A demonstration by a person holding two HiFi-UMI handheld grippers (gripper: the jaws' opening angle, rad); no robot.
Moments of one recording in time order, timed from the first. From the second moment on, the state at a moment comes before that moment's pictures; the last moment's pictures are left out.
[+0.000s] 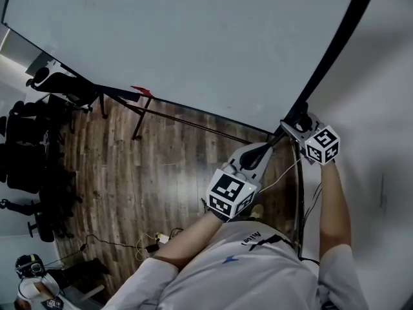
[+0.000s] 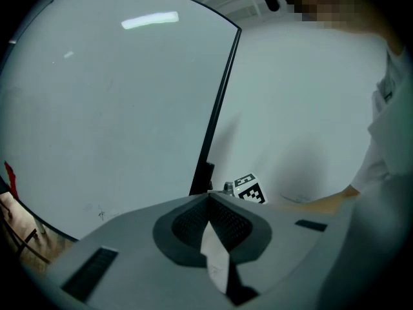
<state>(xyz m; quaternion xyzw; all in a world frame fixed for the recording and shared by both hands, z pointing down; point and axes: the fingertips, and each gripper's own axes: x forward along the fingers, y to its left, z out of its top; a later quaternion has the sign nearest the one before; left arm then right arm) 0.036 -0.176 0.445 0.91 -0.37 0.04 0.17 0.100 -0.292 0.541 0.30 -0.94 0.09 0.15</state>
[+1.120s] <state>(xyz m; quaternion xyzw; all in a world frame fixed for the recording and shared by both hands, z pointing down) 0.113 -0.126 0.453 0.93 -0.34 0.05 0.15 0.231 -0.228 0.571 0.32 -0.93 0.11 0.16</state>
